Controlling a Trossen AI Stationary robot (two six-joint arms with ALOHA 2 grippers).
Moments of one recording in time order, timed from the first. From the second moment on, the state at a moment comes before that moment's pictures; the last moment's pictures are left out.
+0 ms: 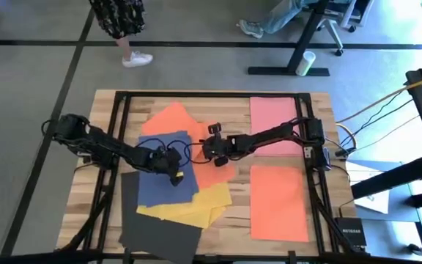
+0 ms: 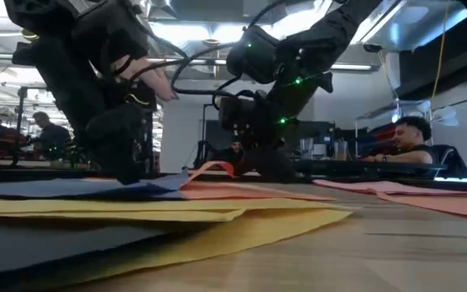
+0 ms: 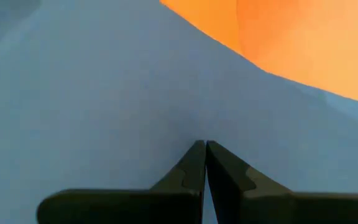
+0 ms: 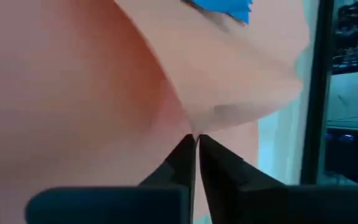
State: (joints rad) left arm -0.22 1.55 0.60 -0.18 -0.37 -0.74; right arm -0.02 2.03 1.20 -0.12 0.50 -0.58
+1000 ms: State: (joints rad) left arm -0.30 1.36 0.61 -0.36 -0.37 -0.78; right arm 0.04 1.86 1.20 -0.33 0.27 -0.43
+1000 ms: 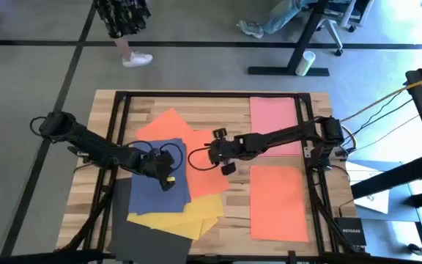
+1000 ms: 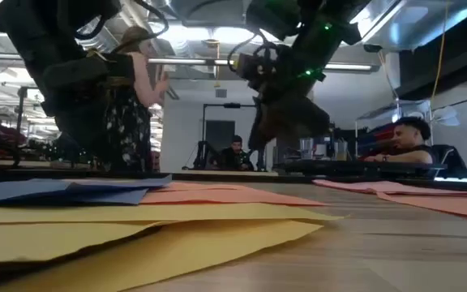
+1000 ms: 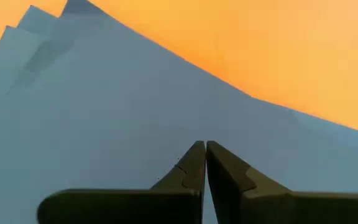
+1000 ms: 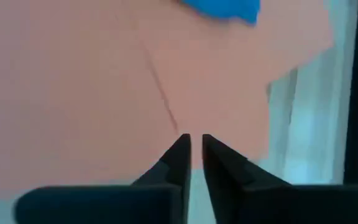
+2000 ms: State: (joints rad) left arm -0.22 1.50 0.61 -0.27 -0.37 -0.73; right arm 0.03 2.01 1.20 -0.21 0.27 -0.49
